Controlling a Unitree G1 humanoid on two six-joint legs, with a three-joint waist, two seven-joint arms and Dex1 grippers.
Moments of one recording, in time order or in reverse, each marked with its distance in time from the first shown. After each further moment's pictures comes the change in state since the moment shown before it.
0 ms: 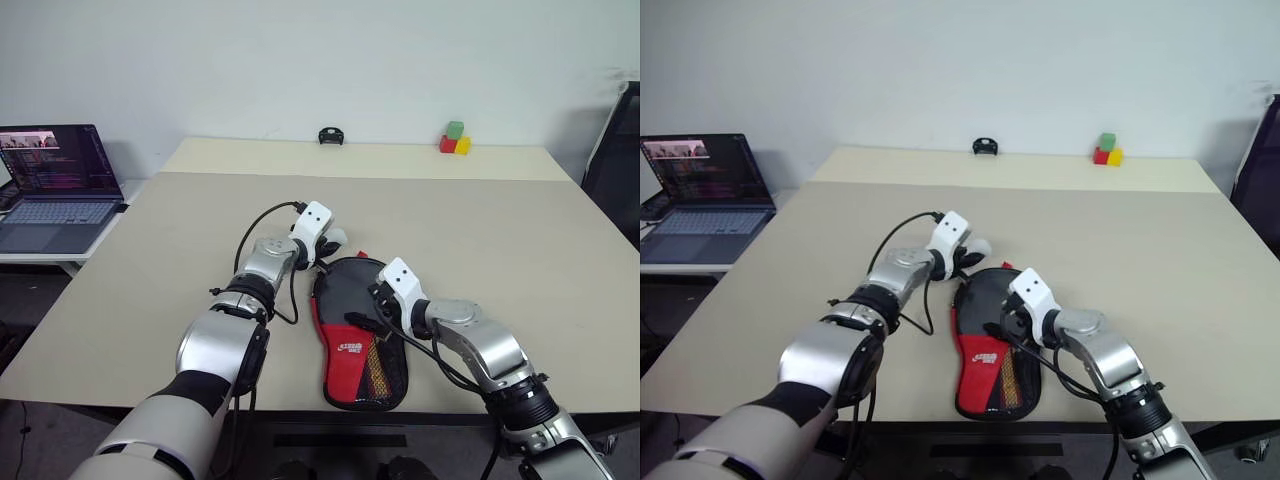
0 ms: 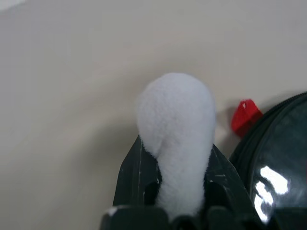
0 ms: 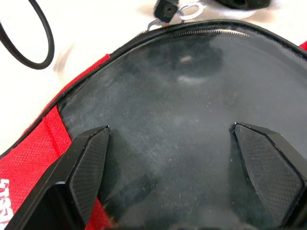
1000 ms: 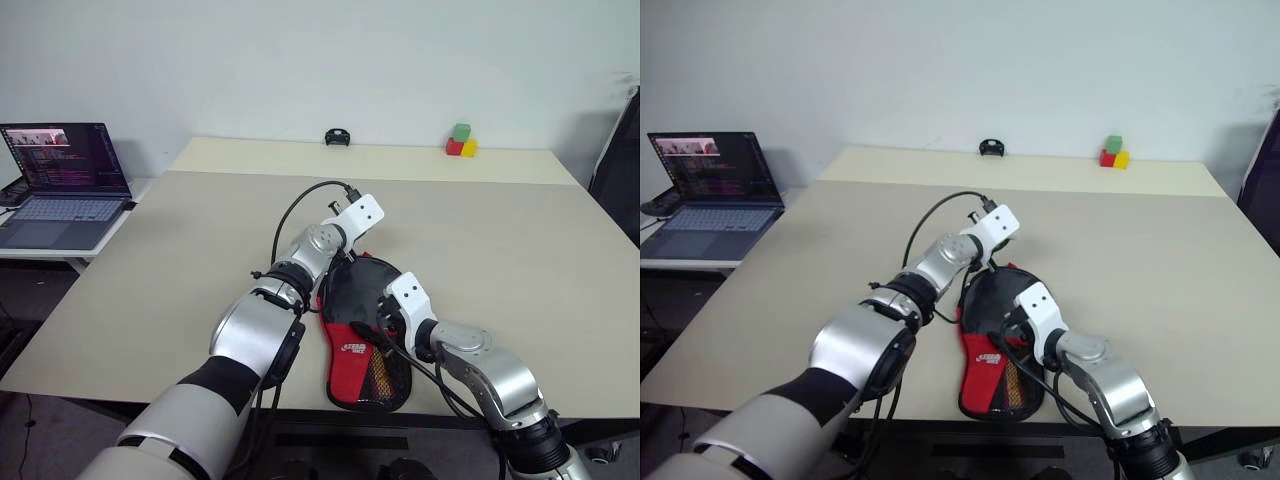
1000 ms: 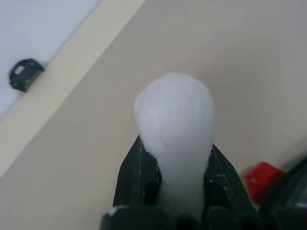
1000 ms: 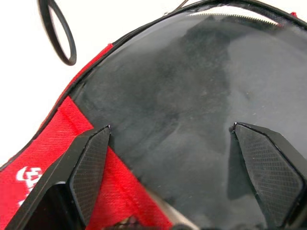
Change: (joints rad) left arm -0.129 -0.137 -0.119 0.076 0.296 -0.126 0.300; right arm 0.177 0.061 -0.036 -0.261 0.002 0.156 -0.170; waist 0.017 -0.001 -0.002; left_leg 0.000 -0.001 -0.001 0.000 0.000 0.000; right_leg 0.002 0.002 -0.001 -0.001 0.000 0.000
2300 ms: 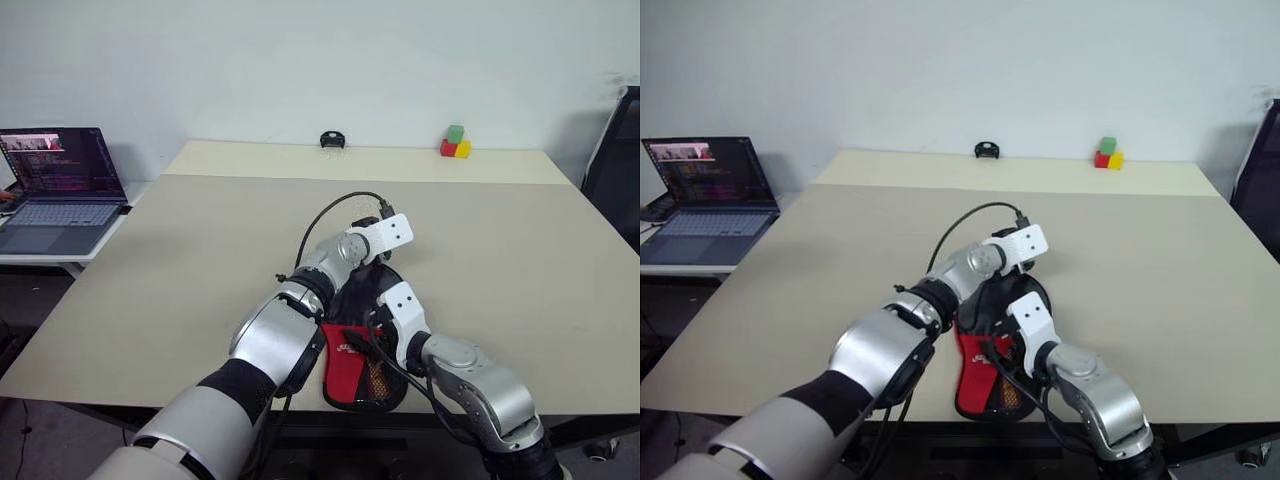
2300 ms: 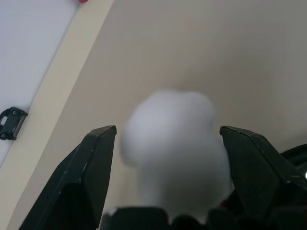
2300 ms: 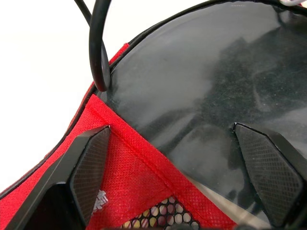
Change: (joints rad) left arm 0.000 -0.081 -0.067 0.017 0.113 -0.001 -0.004; right arm 0.051 0.069 0.028 -0.071 0.000 0.063 -0.077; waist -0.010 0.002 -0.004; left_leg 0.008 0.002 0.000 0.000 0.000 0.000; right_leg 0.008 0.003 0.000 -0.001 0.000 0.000
